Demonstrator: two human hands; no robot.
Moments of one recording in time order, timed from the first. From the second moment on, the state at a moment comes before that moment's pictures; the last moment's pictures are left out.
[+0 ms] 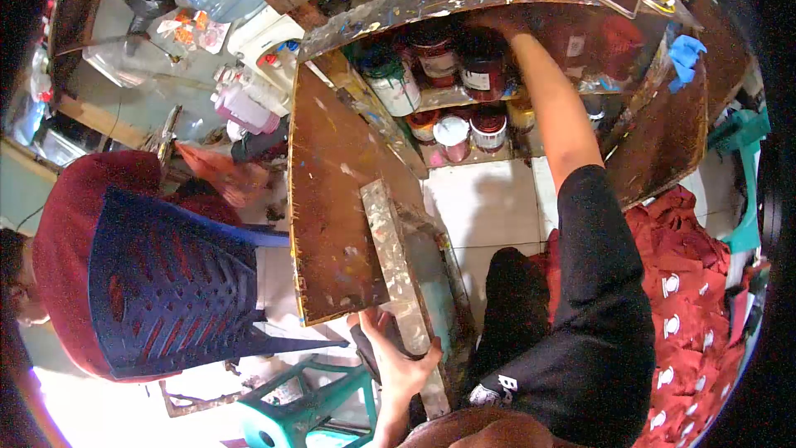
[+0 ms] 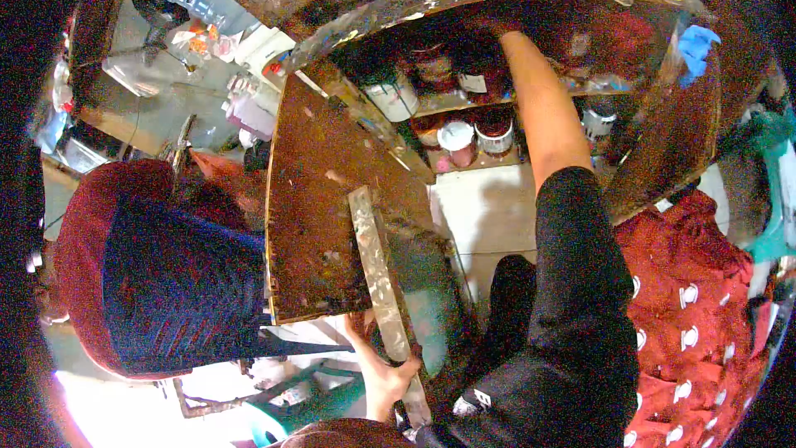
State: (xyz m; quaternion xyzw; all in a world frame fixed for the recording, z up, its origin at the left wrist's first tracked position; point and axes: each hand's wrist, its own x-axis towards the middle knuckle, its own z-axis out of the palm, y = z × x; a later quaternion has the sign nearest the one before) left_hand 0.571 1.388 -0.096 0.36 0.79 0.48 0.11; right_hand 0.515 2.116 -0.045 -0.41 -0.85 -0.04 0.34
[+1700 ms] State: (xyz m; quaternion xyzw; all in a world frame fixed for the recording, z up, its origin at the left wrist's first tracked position) left_hand 0.569 1.385 -0.112 0.37 0.78 0.49 0.11; right_hand 0.618 2.167 -0.047 -0.37 -0.89 0.19 0.20
